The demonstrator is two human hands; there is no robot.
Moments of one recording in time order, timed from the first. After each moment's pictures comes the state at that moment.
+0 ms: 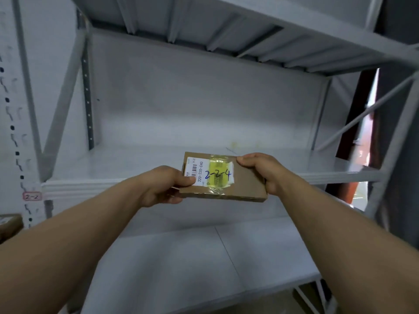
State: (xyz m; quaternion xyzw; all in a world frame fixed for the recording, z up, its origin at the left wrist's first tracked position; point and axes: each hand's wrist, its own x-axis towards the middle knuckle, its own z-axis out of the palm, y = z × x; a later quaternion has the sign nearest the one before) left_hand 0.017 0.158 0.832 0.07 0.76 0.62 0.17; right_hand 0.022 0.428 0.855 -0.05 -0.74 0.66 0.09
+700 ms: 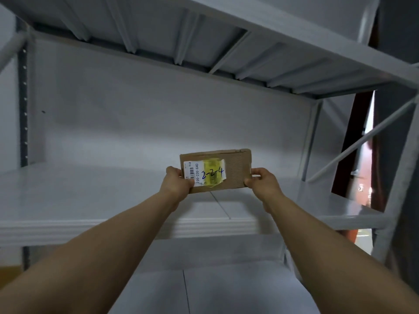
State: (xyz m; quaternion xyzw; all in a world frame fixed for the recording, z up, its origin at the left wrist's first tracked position) left_hand -0.173 0.411 0.840 0.03 0.74 0.66 -0.13; right_hand -0.136 0.639 0.866 -0.07 -0.81 0.53 0.25
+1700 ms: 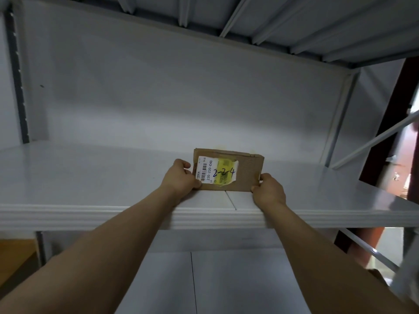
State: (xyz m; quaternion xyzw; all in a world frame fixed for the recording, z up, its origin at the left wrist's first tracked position) left_hand -0.230 0.429 0.793 0.02 0.81 0.58 -0.12; right_hand -0.222 0.672 0.787 -0.13 -0.93 0.27 0.22
